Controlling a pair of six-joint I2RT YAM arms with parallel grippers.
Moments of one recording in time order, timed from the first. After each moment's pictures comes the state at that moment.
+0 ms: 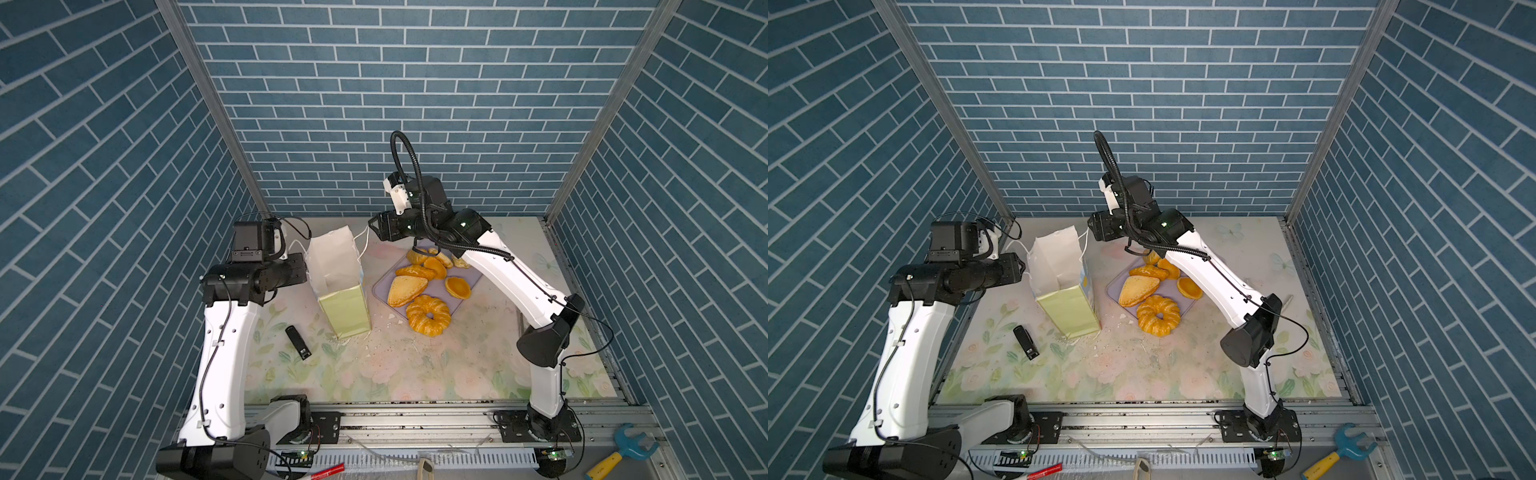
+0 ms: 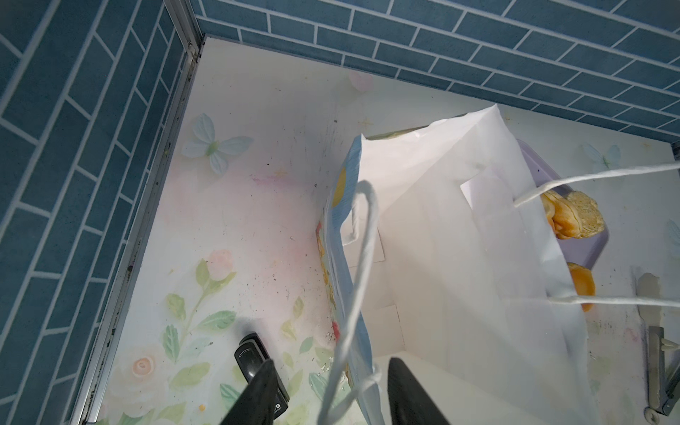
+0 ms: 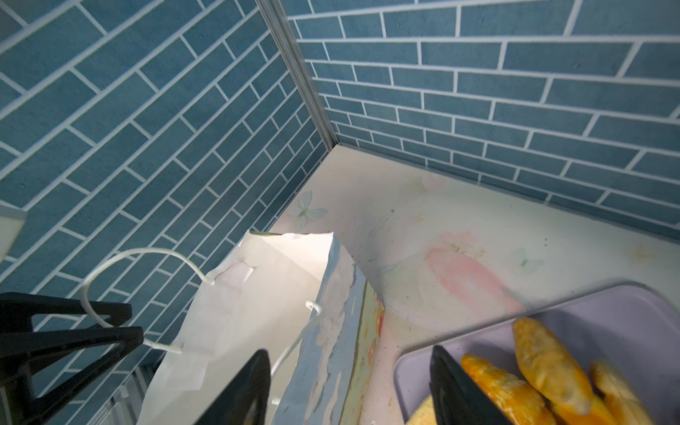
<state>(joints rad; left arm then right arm) 0.03 1.15 1.47 -1.15 0.09 -0.18 0.86 1.97 2.28 -0.78 -0.05 0.31</state>
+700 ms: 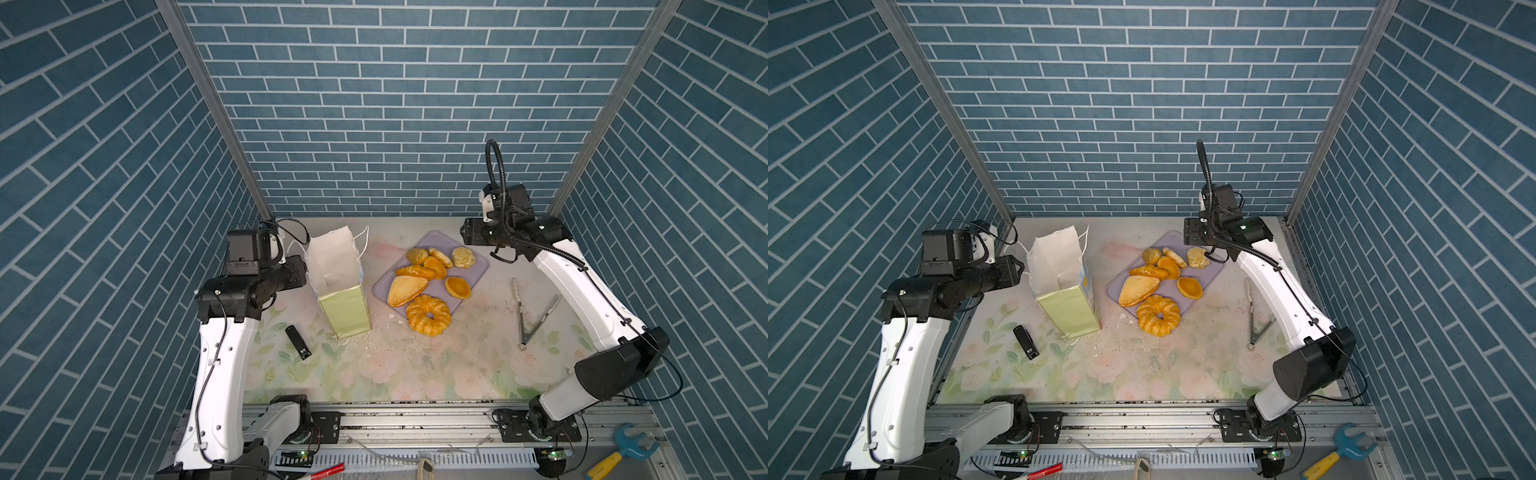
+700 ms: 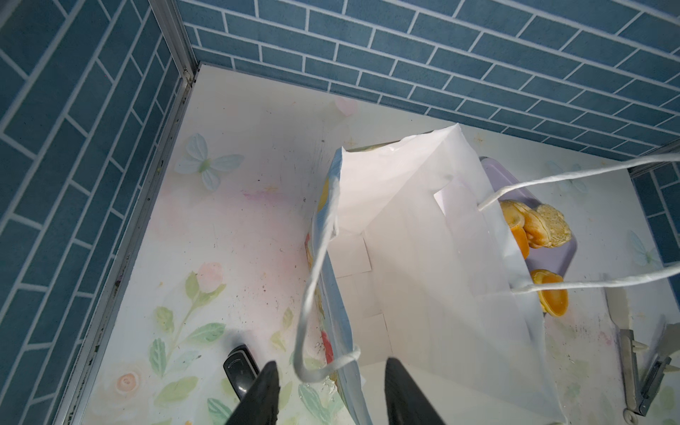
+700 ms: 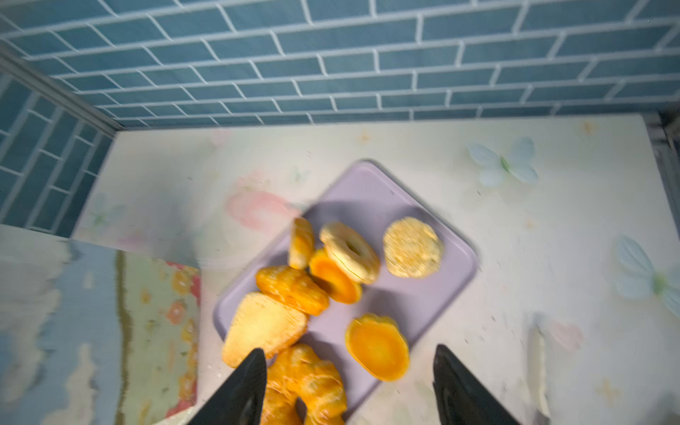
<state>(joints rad) 0.03 1.06 1.41 -1.09 0.11 -0.19 0.44 1.56 1.69 -0.90 0.05 0.30</state>
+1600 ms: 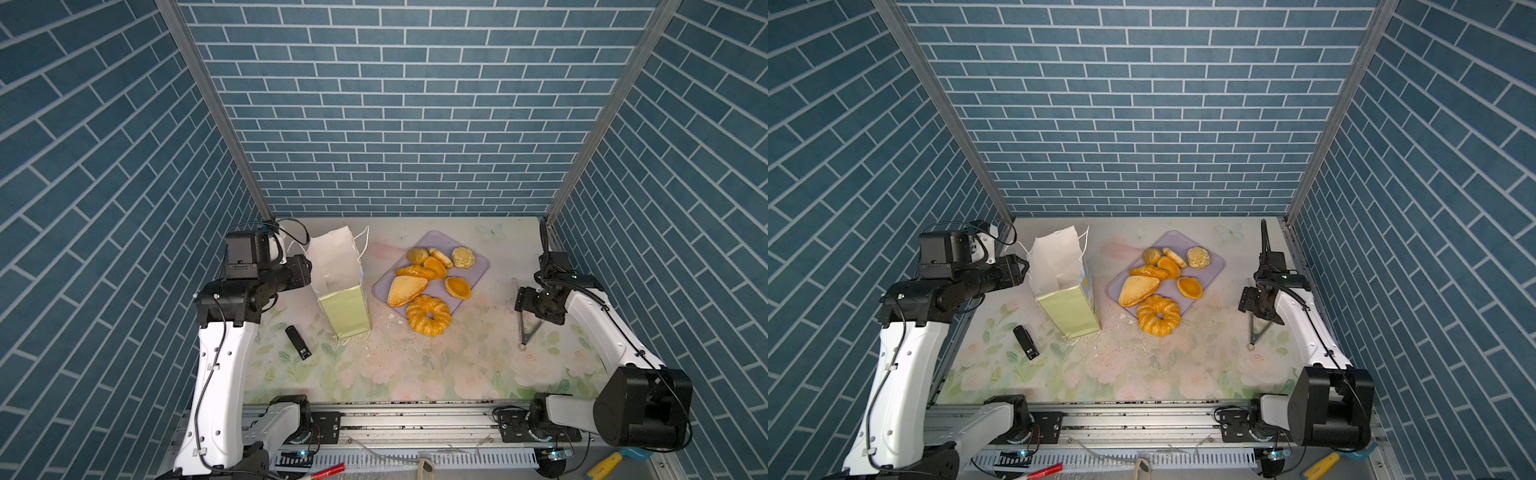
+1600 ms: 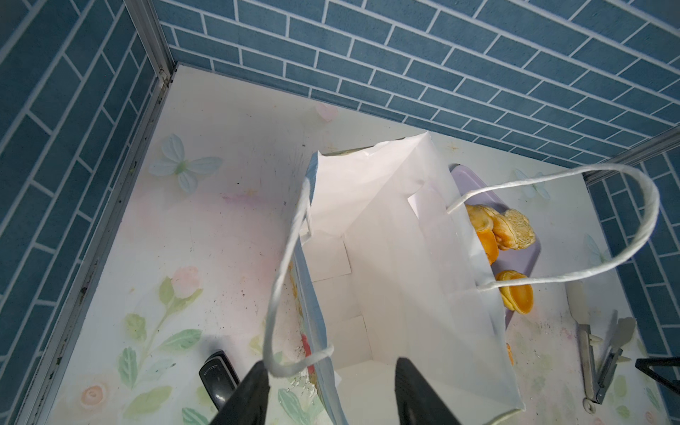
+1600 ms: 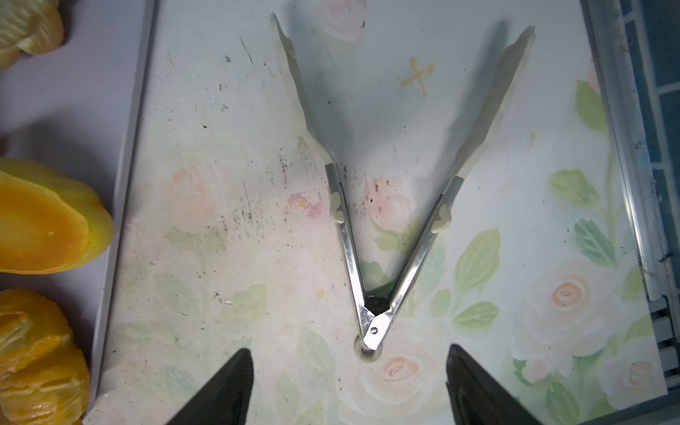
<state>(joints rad) 0.03 1.05 1.41 -1.08 0.18 -0.23 0.01 1.29 0.99 -0.96 0.05 0.32</state>
